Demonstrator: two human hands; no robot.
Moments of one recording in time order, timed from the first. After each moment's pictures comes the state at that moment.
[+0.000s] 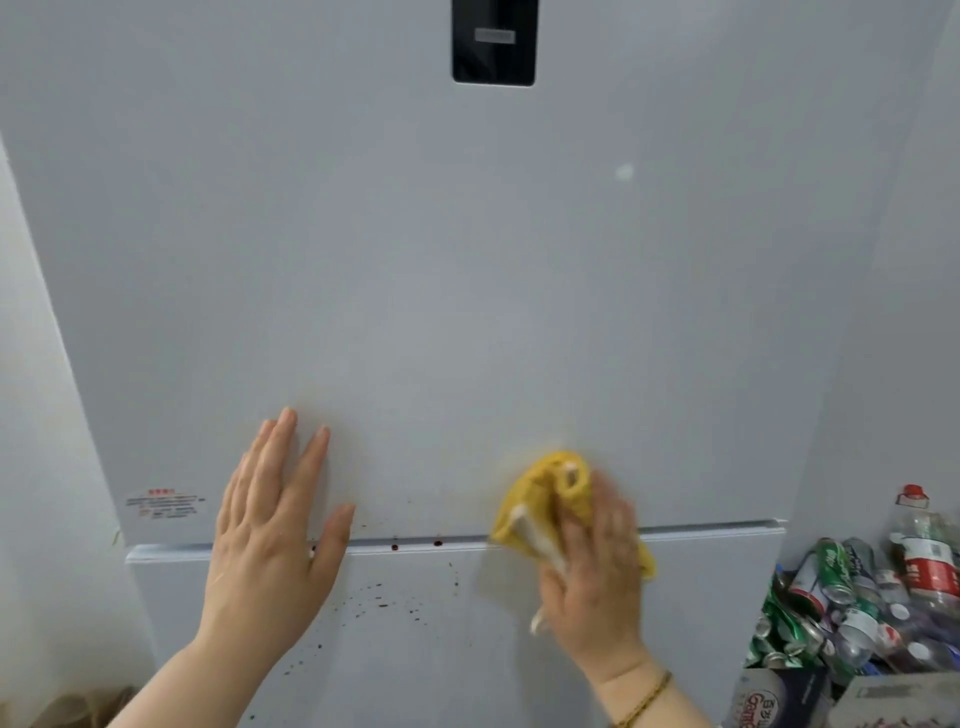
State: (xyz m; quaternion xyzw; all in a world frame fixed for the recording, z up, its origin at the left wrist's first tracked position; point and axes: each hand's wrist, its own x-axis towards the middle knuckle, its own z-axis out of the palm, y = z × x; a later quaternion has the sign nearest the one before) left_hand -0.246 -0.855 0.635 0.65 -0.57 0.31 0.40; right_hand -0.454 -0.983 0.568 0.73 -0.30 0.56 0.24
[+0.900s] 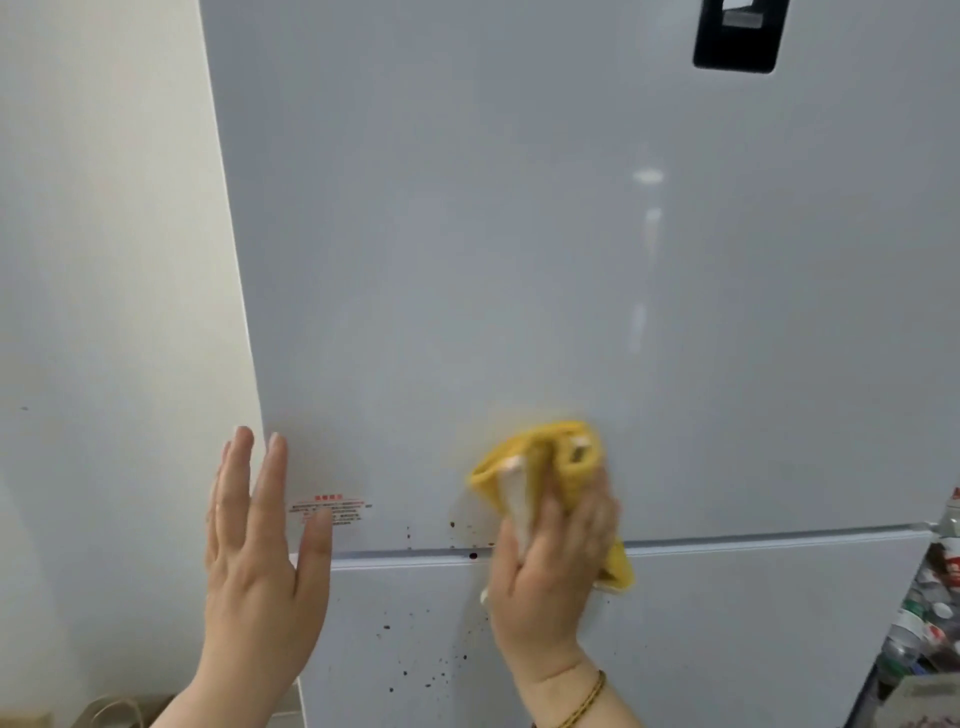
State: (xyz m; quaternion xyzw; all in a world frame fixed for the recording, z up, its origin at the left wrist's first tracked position) left_hand -0.139 -0.811 0.625 0.61 -0.52 0.23 0.55; right_hand -0.277 -0.913 0.591 0.63 -0.36 0.67 0.14
